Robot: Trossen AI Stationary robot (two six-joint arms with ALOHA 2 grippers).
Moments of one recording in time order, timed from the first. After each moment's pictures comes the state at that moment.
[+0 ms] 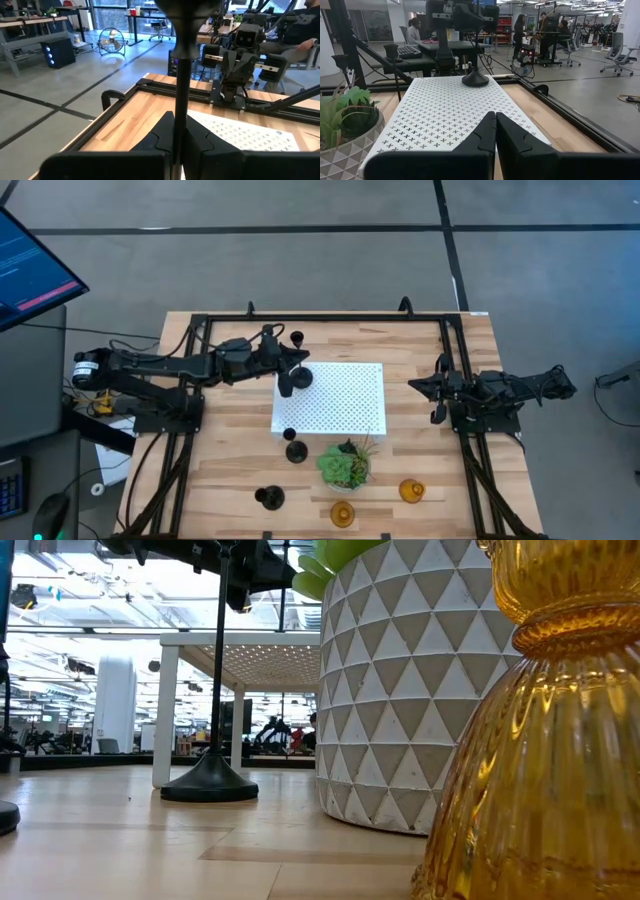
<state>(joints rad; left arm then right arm) 0.08 1.01 0.76 0.32 -0.25 -0.01 0.24 0.01 0.14 -0.14 0.45 -0.01</state>
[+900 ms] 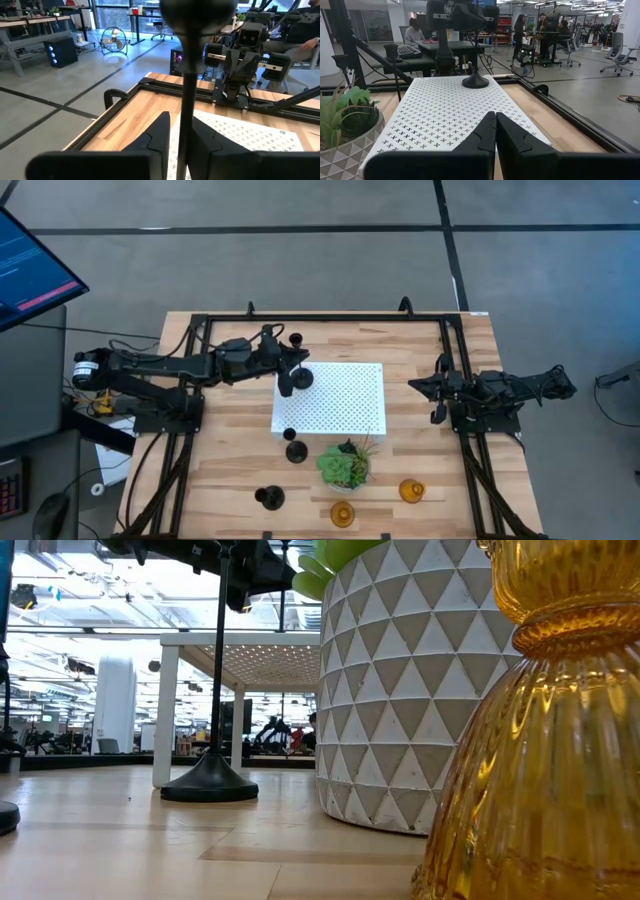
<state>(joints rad) 0.08 1.01 0.76 0.31 -0.26 -0.01 0.24 0.01 0.14 -0.14 0.45 -0.01</state>
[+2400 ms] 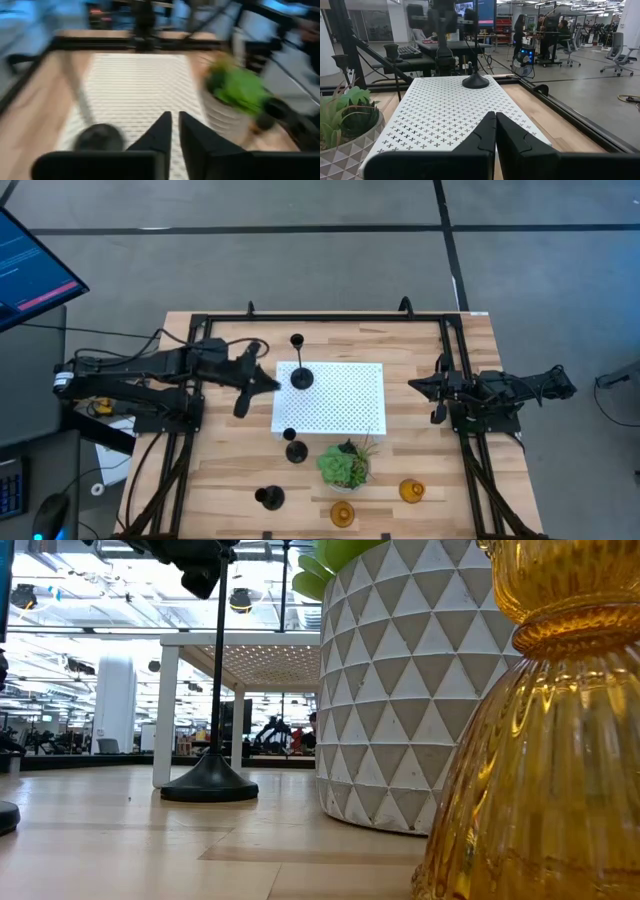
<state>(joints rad) 0.07 0.71 0.76 -0.24 0.22 0.07 0.24 0.01 0.14 -0.14 0.45 -0.01</state>
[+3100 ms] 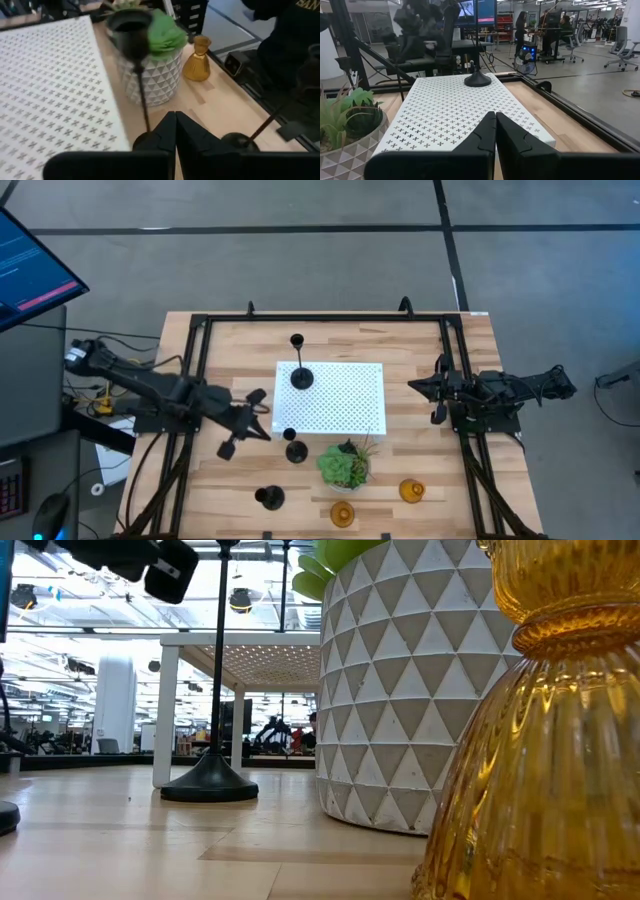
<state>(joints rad) -0.36 0.74 0.57 -0.12 0.06 0.12 0.24 0.01 0.14 -0.15 0.45 0.03</state>
